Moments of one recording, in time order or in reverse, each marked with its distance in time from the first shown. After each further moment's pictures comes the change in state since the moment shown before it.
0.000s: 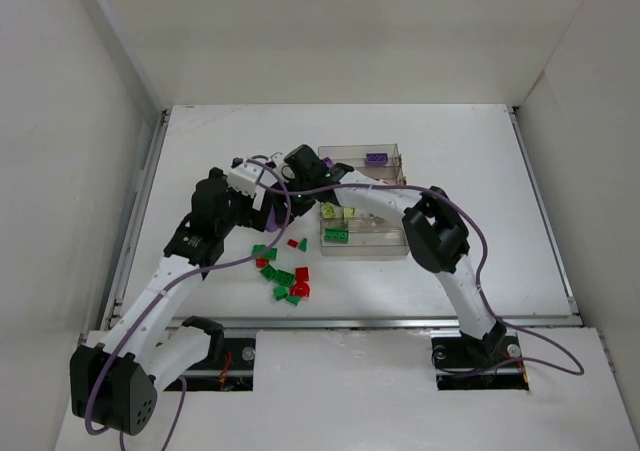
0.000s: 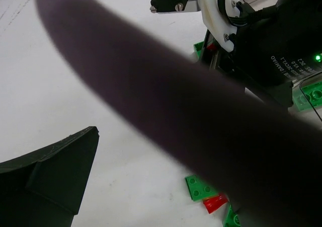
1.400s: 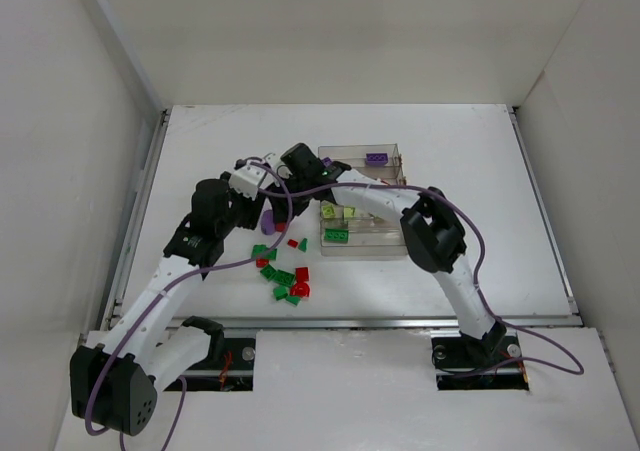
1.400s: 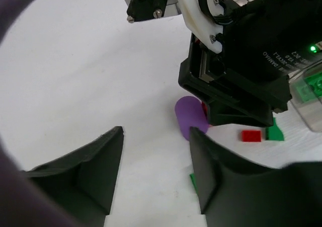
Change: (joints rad) left arm 0.000 -0.002 -0.001 -0.011 0.016 0.055; right arm 0.010 0.024 0.062 -0.025 -0.040 -0.077
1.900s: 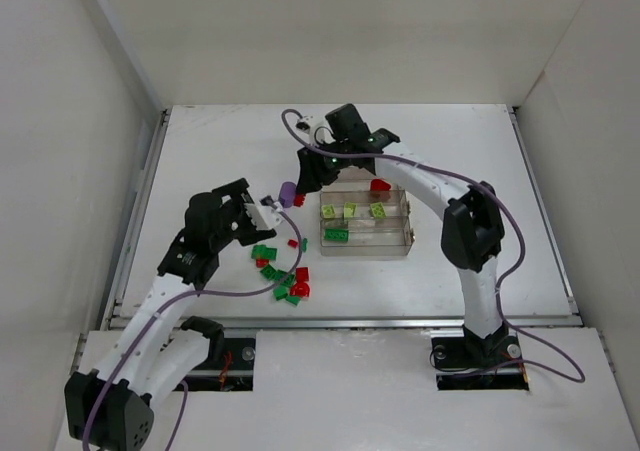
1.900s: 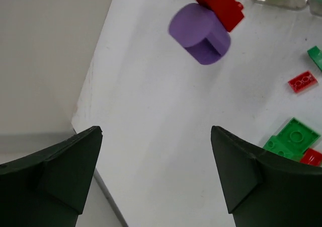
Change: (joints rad) left arm 0.000 -0.138 -0.077 -0.011 0.156 0.624; right arm -0.186 -0.187 -0.039 -0.099 -0.257 0.027
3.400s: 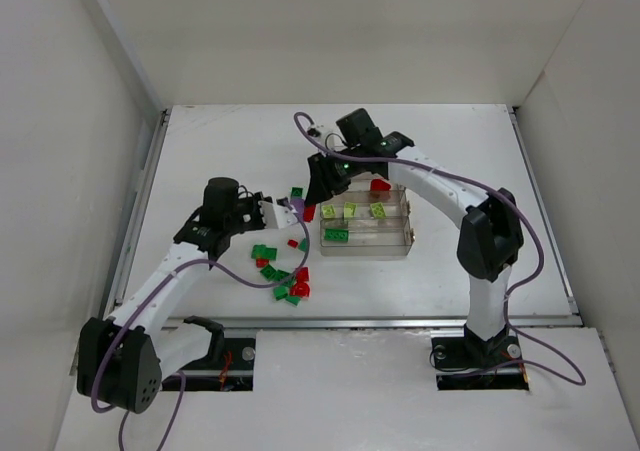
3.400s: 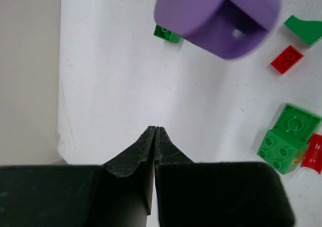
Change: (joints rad) left arm -0.006 0.260 0.084 -0.051 0.098 0.256; right arm -0.005 -0.143 -0.120 -0.084 -0.097 0.075
